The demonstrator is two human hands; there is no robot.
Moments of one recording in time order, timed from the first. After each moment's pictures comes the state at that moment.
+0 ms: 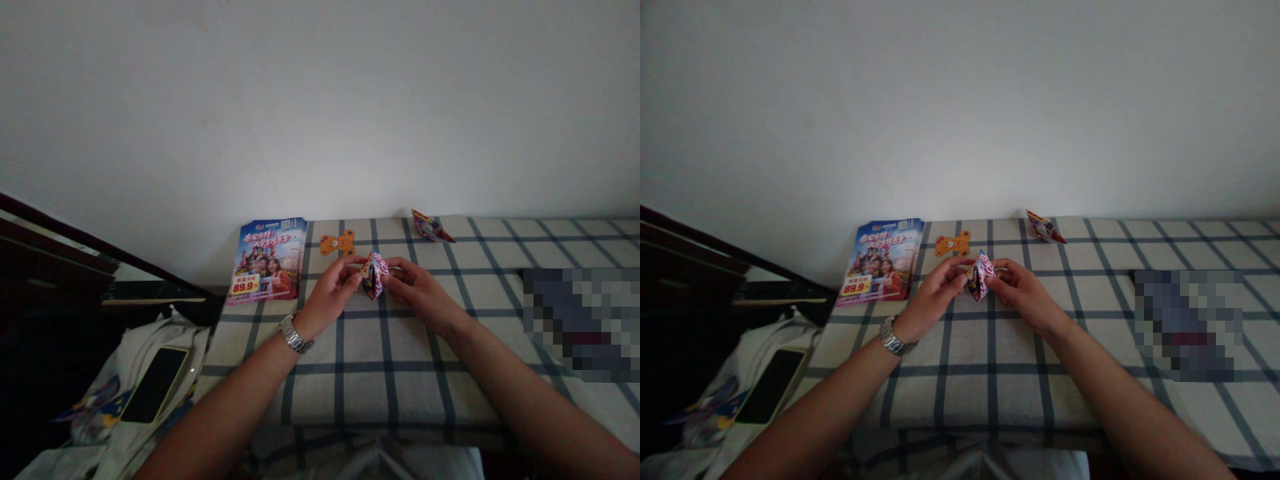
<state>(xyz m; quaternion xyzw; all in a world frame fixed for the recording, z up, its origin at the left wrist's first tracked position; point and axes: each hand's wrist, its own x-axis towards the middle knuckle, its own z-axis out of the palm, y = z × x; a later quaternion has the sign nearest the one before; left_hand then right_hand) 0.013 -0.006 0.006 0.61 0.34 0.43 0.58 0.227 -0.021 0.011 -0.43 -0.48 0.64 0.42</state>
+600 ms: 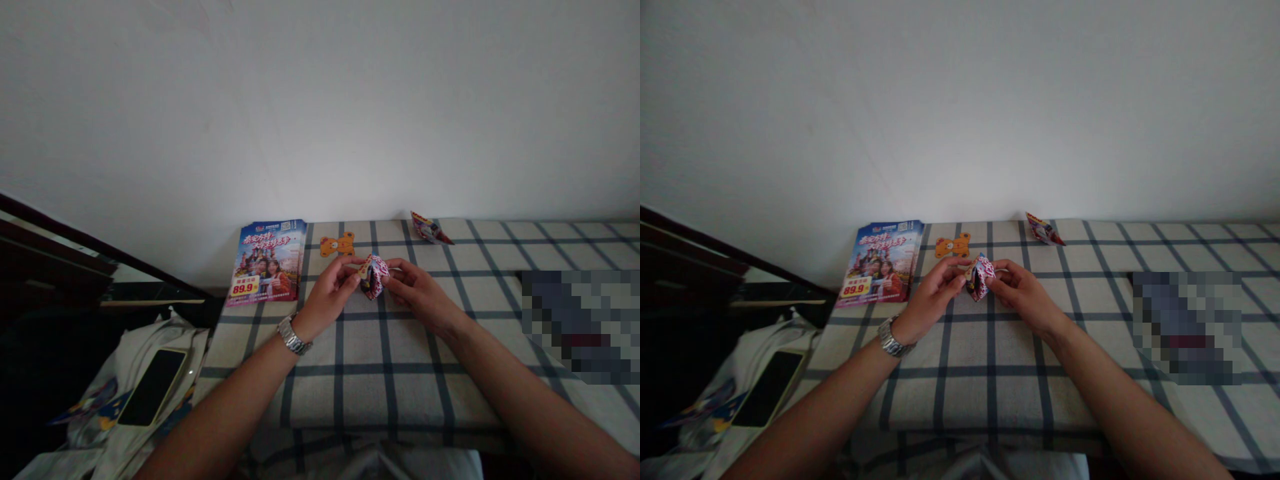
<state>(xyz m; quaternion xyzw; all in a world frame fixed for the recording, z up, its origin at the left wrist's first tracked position) 0.011 -0.005 0.007 0.61 0.35 0.43 0.56 0.227 -0.019 0.014 -0.43 -0.47 0.64 0.42</state>
